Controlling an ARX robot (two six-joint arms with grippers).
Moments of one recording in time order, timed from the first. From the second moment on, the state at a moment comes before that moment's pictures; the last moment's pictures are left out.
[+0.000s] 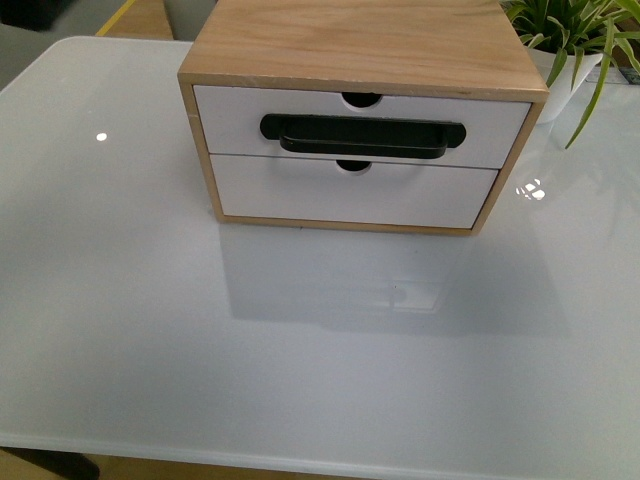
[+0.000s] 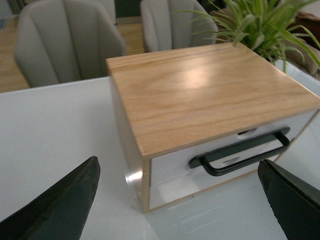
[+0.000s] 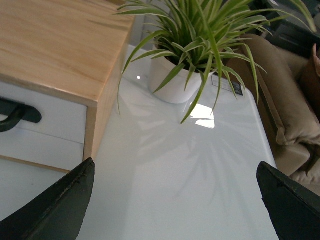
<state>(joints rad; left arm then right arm) -0.08 1.46 0.61 0.66 0.35 0.01 0.09 1.38 0.41 0.76 0.15 -0.31</state>
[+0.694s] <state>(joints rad) 0.00 0.94 0.14 0.79 0.00 -0.01 0.00 0.93 0.04 0.87 0.00 -0.01</state>
